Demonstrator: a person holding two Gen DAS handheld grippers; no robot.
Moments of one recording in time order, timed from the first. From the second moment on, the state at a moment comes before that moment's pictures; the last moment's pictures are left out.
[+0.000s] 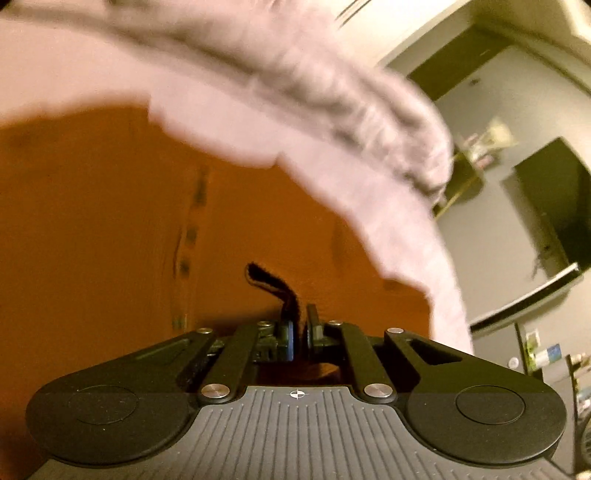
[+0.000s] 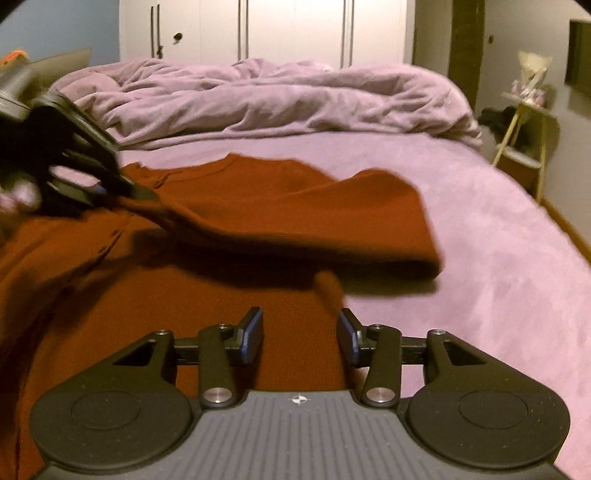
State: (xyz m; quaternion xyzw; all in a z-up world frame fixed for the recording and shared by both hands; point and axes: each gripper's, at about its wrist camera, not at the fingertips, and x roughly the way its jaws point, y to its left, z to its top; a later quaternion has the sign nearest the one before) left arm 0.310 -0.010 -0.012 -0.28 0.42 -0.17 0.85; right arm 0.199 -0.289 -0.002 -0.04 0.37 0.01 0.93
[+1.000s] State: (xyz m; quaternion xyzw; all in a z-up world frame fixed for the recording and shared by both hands) left arm 0.302 0.131 0.011 -0.17 0.28 0.00 0.94; right arm 0.285 -0.217 -0.039 -0.27 0.29 -0.08 0.91
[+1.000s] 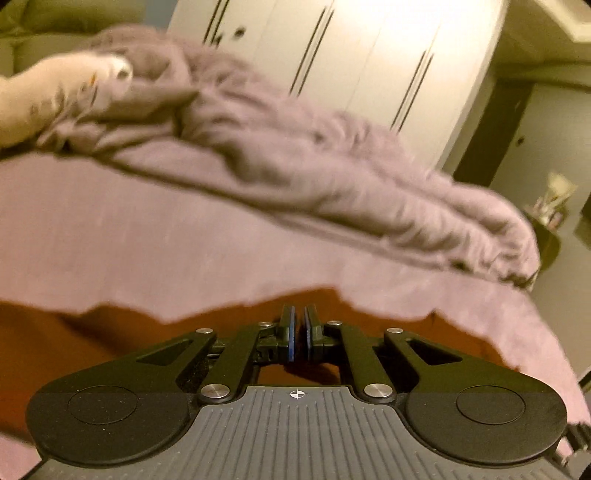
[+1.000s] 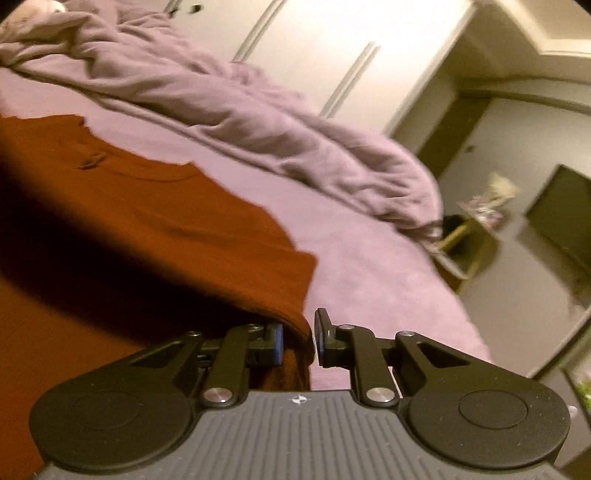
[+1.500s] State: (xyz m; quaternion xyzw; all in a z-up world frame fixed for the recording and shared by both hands) left arm 0.280 0.180 -0.039 -0.22 0.39 0.01 0.89; right arm 0.251 -0.245 0.014 -0.15 0.30 0.09 0.94
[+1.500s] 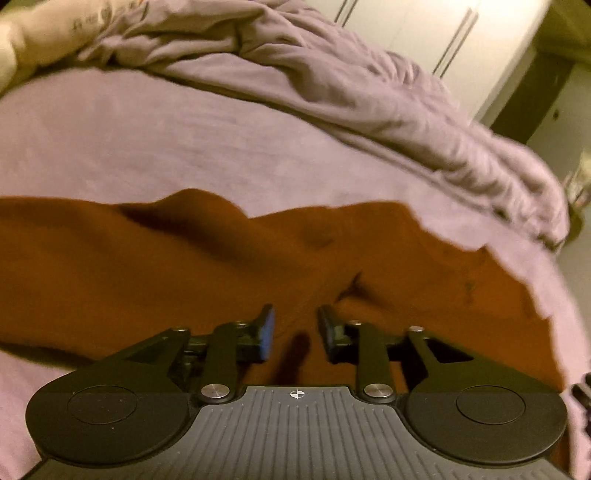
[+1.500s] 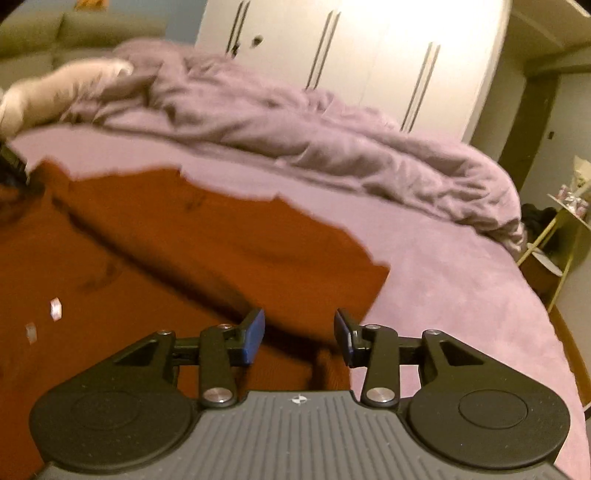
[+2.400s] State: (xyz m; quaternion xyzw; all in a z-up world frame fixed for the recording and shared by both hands) left arm 0.290 0.166 -0.048 -0.29 0.42 -0.08 0.86; right arm 0.282 -0.193 -0.009 0.03 0.46 0.36 0.81
